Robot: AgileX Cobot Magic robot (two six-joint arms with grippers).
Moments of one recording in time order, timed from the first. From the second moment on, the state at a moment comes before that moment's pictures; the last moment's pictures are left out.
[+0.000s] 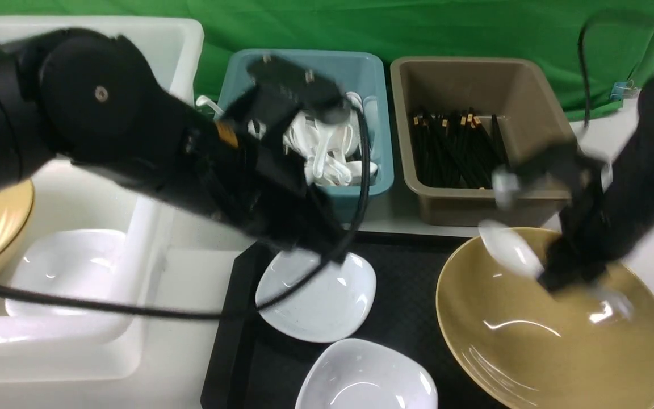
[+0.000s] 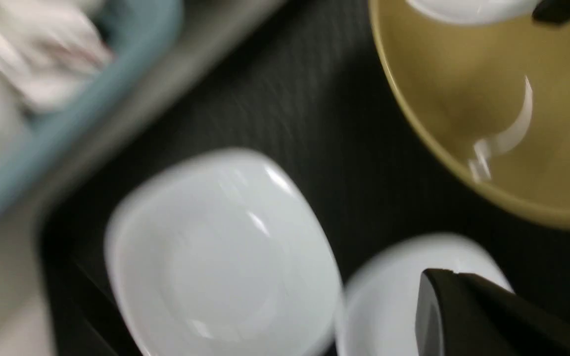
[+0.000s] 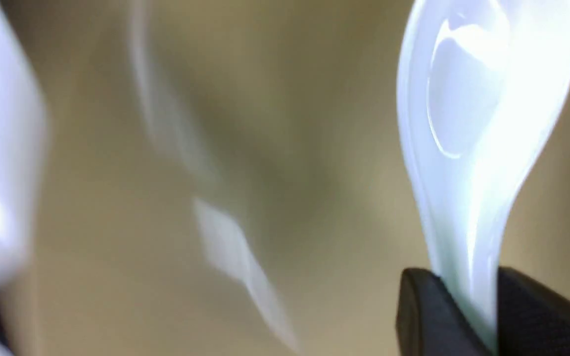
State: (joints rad) right arm 0.33 1.62 -1.29 0.16 0.99 -0.35; left arm -0.59 1.42 -1.21 -0.33 0.64 0.36
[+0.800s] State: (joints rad) right arm 0.41 2.30 -2.21 0.68 0.74 -0.49; left arm -0.42 1.36 -1.25 -0.23 0.74 0.07
